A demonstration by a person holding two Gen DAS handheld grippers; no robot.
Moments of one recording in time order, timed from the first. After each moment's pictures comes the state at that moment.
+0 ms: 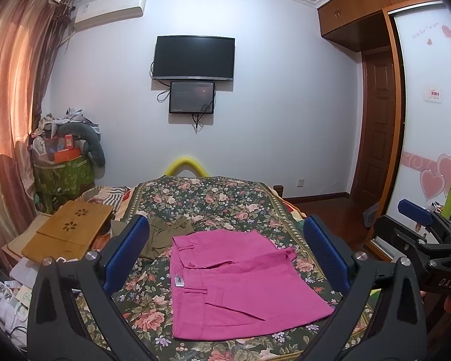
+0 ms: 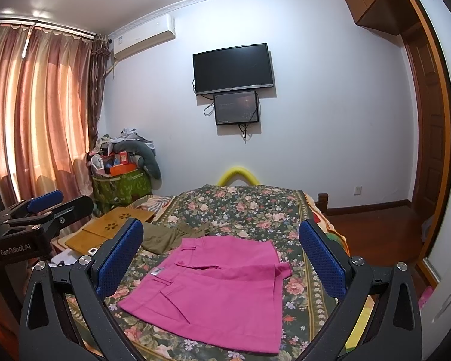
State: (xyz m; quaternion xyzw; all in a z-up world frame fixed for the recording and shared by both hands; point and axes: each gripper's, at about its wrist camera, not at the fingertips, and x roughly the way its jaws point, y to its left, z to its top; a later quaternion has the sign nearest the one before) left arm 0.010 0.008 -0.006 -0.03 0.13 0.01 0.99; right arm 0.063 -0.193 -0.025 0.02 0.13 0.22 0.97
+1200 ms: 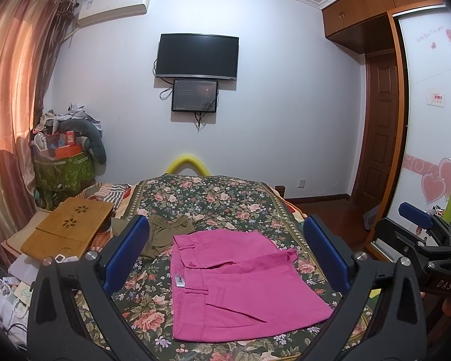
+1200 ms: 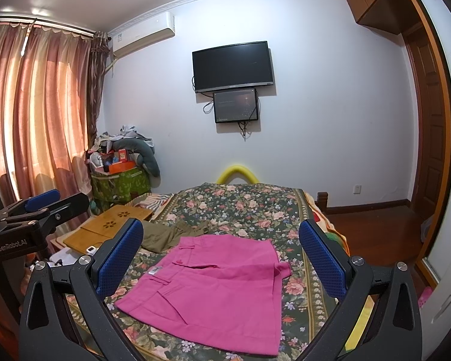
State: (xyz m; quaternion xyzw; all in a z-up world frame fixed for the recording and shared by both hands) left arm 0.016 0.013 -0.010 -0.03 0.13 0.01 0.99; right arm 0.069 -0.191 -0.028 0.01 0.13 0.22 0.97
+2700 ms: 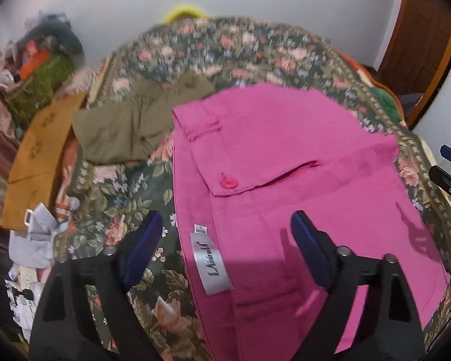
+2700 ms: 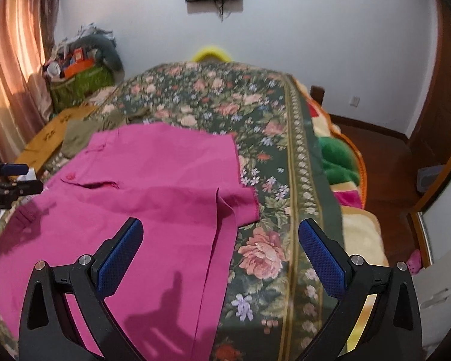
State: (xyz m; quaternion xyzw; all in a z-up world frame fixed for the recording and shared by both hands) left arm 0.279 0.090 -0.216 0.00 0.50 0.01 0.87; right arm 0.264 -0.201 -0.179 -0.06 0.39 0.19 0.90
